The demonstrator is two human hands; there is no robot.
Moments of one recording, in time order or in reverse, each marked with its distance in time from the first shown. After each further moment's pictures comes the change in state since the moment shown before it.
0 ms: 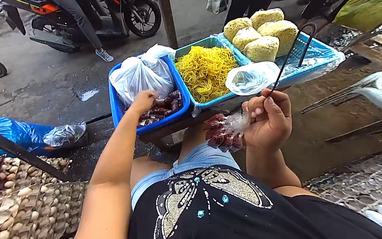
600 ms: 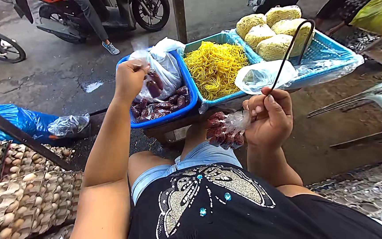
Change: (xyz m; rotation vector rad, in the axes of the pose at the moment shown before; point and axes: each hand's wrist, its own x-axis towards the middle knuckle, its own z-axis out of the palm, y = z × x) left_hand -0.042 0.045 -0.068 -0.193 0.477 0.118; right_hand -0.003 0.010 0.012 -0.002 -0.063 0.041
